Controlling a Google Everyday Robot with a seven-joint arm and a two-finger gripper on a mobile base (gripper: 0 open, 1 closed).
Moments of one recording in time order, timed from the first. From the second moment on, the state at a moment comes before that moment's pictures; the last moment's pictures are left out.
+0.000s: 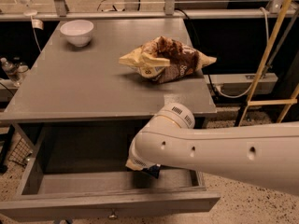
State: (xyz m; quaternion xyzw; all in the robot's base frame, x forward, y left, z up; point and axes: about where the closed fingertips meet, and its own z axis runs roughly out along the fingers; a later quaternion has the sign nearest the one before) arm 0.465 0.043 0.669 -0.55 0.80 0.03 0.23
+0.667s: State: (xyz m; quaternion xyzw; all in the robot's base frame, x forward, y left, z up) arm 0.456 0.010 0.706 -0.53 0.81 0.01 0.24
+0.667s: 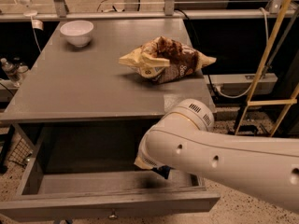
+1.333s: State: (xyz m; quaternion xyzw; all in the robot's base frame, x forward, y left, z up) arm 0.425 0.020 0.761 -0.55 0.80 -0.04 0.24
